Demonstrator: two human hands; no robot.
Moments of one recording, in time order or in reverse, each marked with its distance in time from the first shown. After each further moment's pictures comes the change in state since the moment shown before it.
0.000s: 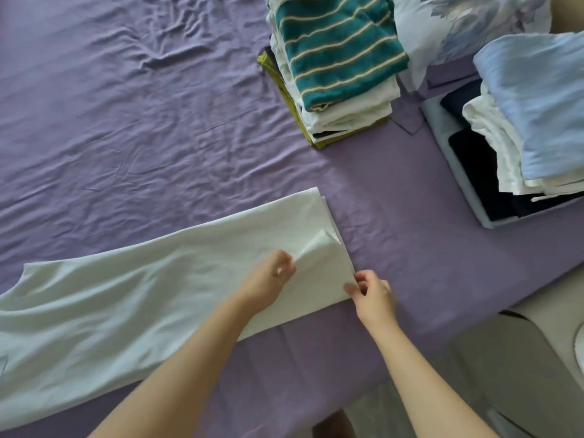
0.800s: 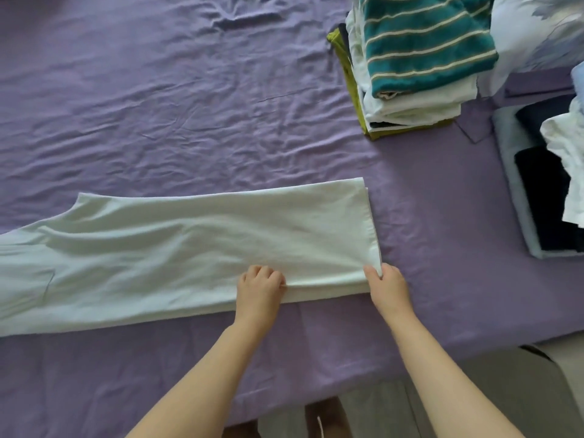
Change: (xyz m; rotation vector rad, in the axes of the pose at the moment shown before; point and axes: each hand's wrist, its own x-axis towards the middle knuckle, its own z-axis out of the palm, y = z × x) left_hand -0.067 -0.057 0.035 0.506 0.420 -0.046; right_hand 0.008 -0.025 0.007 0.056 -0.128 -0.057
